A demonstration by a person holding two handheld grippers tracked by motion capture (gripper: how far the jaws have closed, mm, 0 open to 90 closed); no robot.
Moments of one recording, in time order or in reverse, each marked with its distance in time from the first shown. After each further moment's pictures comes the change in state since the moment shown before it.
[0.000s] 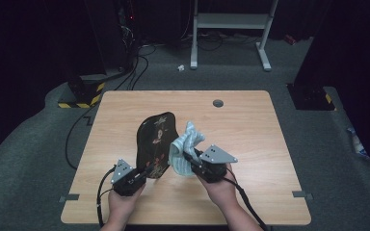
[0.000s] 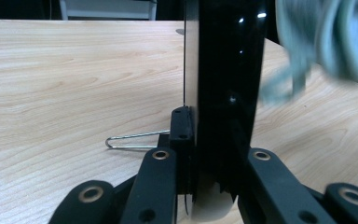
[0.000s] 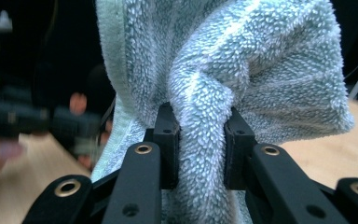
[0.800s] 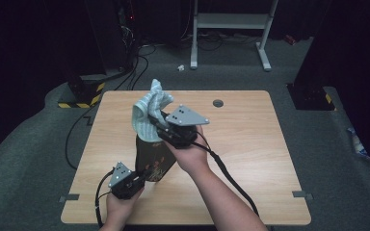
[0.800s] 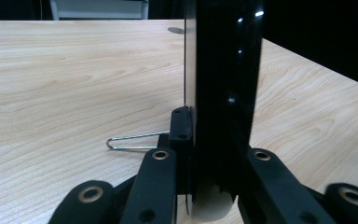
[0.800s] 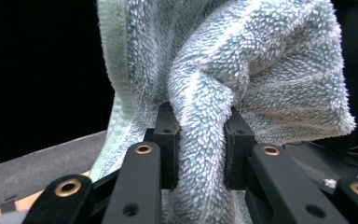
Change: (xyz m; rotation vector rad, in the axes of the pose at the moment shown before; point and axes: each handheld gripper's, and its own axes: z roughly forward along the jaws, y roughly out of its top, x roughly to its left) left arm -0.001 -0.004 -0.008 0.003 -0.024 0.024; right arm 0.030 0.126 0.047 -0.156 0.072 -0.054
